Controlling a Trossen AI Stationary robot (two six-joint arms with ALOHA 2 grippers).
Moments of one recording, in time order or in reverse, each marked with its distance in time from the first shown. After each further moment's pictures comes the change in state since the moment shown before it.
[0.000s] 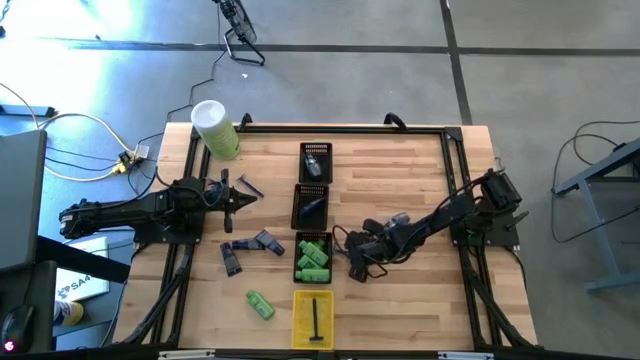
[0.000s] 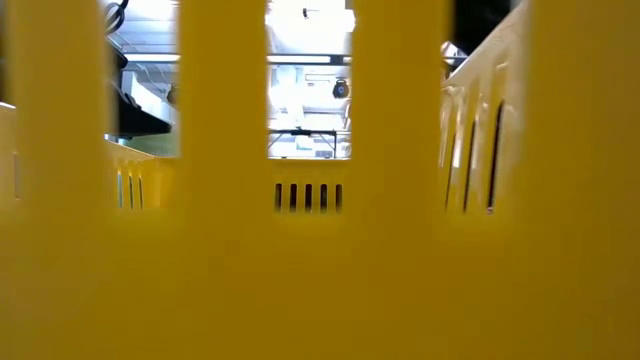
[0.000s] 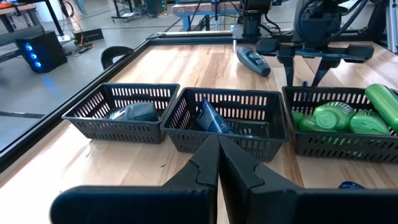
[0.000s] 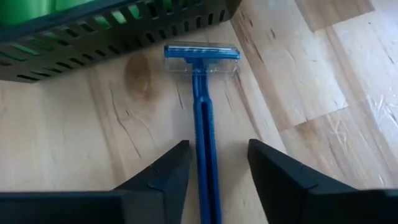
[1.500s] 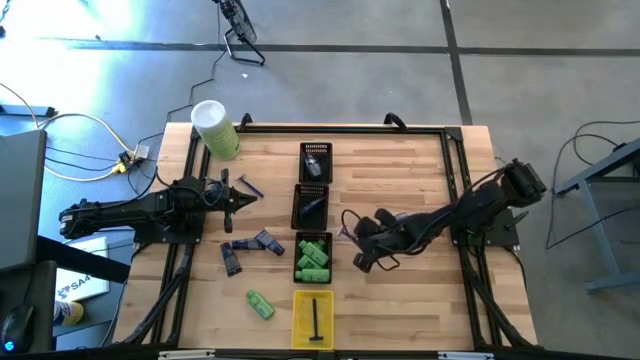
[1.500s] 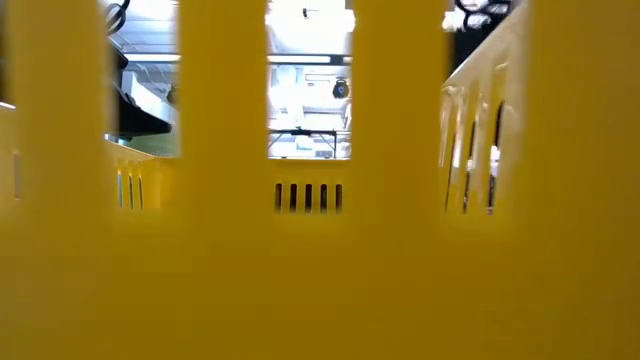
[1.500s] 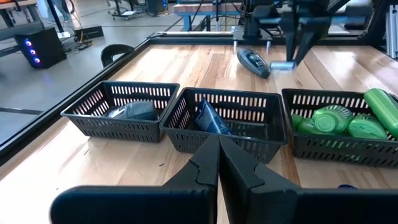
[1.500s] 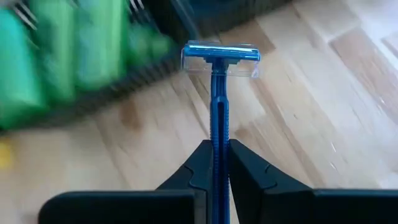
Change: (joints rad) left arm 0.000 0.000 0.000 0.001 0.000 -0.026; right arm -0.005 -0.238 -0.003 -0.174 0.112 0.127
